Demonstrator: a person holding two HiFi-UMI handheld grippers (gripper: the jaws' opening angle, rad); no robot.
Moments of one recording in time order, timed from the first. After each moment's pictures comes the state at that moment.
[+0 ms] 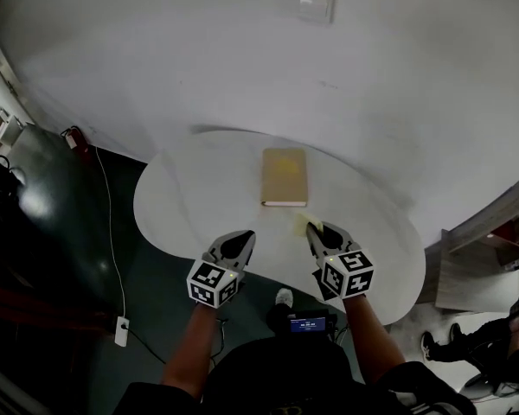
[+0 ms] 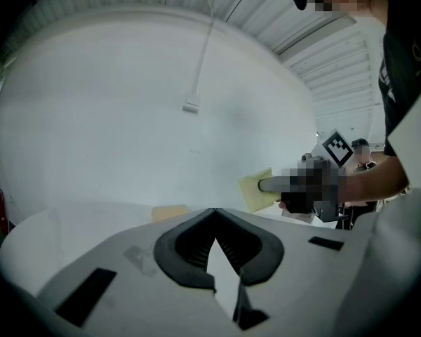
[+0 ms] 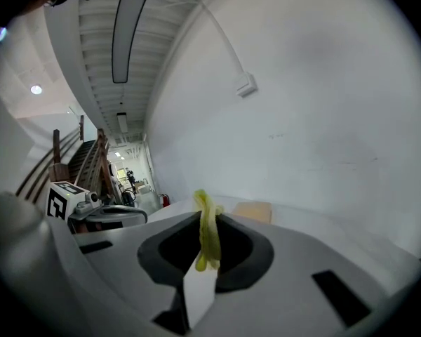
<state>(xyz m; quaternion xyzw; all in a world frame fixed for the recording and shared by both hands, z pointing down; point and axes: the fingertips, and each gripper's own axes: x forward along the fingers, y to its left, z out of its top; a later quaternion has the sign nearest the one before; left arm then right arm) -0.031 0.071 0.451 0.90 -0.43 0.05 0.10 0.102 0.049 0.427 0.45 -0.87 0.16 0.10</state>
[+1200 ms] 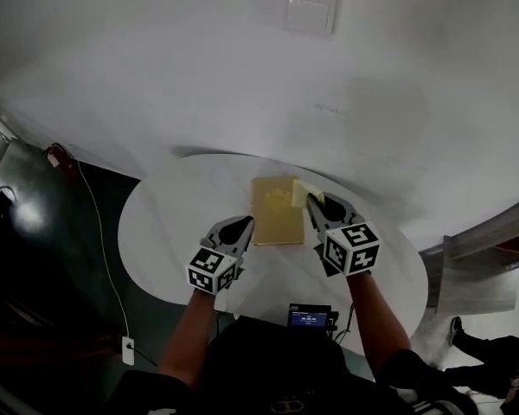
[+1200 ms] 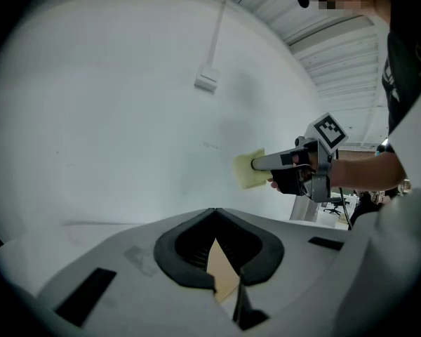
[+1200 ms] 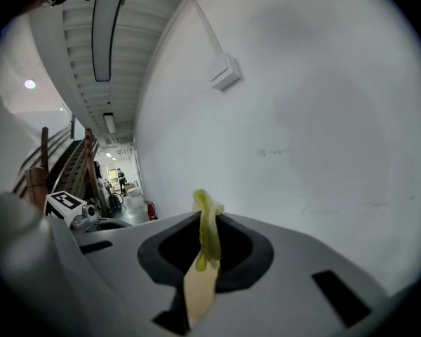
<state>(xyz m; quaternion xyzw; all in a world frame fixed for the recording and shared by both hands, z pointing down) -0.020 -0.113 0.449 0.91 -0.39 0.08 0.11 0.111 -0.147 0.389 0.47 -0.87 0.14 0.10</state>
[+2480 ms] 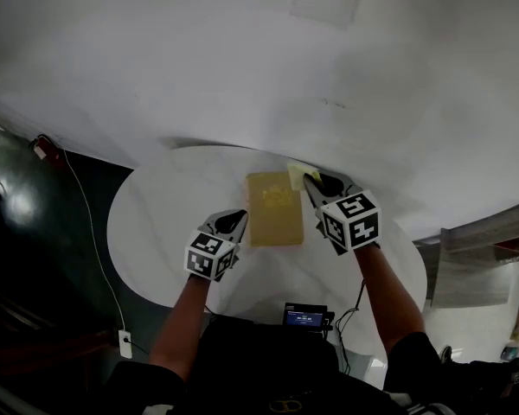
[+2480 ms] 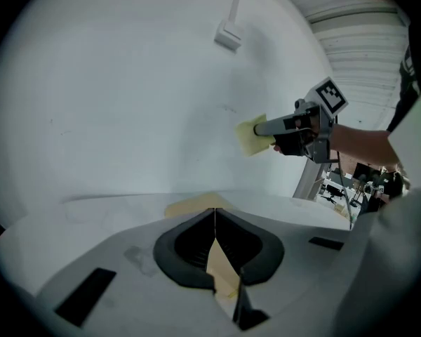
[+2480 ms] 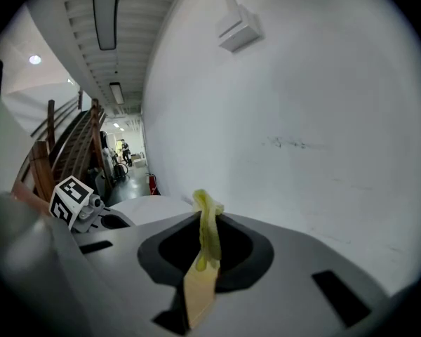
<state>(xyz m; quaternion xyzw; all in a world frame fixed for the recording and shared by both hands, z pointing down) -0.031 -0.158 0.516 0.89 -0.38 0.17 0.19 0.102 -0.213 0.408 0.43 -0.87 0.13 0.21</state>
